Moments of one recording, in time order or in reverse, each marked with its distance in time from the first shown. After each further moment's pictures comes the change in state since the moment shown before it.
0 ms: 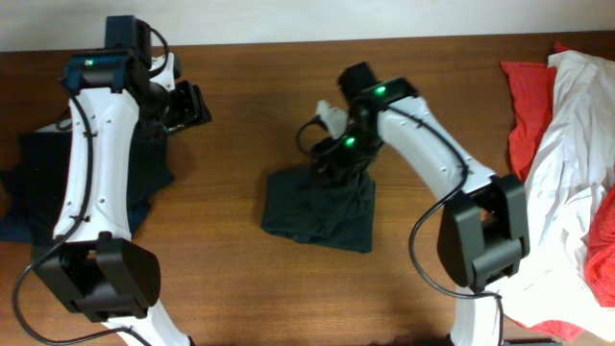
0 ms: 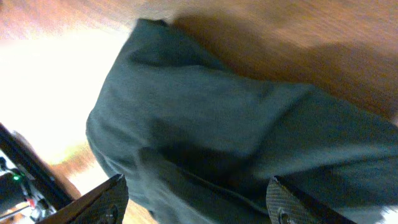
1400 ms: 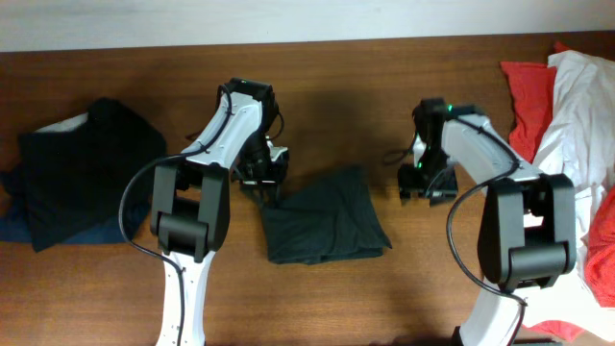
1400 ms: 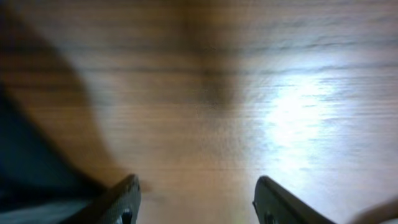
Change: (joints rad) left arm -0.342 0.458 -0.027 -0.285 0.027 0.216; right arm -0.314 -0.084 -0.321 -0.063 0.379 0.232
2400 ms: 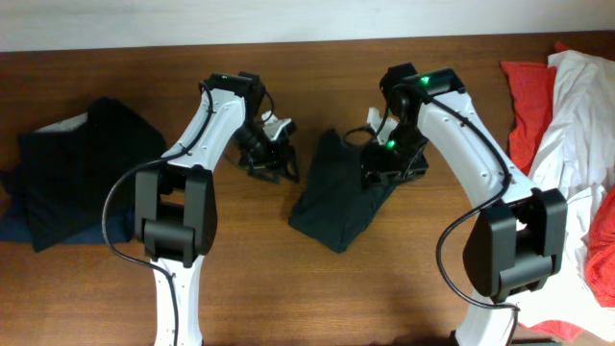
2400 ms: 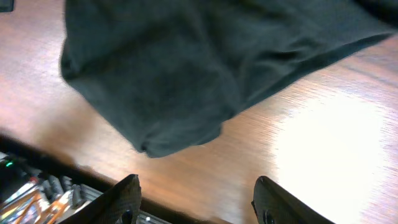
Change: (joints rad) left arm 0.053 -0.070 -0.031 0.238 0.296 0.078; right arm 0.168 -0.023 0.277 -0.241 -0.247 -0.143
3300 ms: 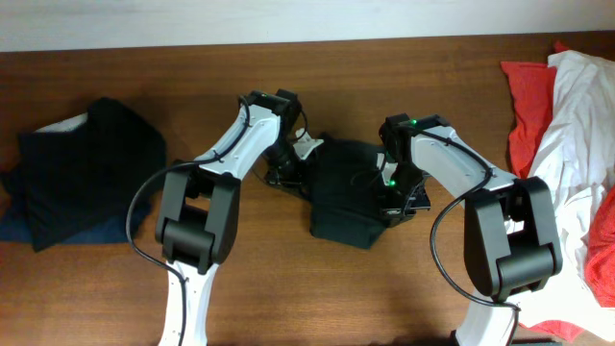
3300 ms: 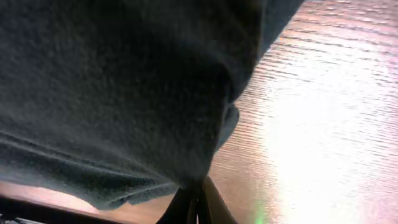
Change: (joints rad) left arm -0.140 0.000 -0.097 0.092 -0.039 0.042; right arm -0.018 0.001 -0.375 0.220 0.125 0.095
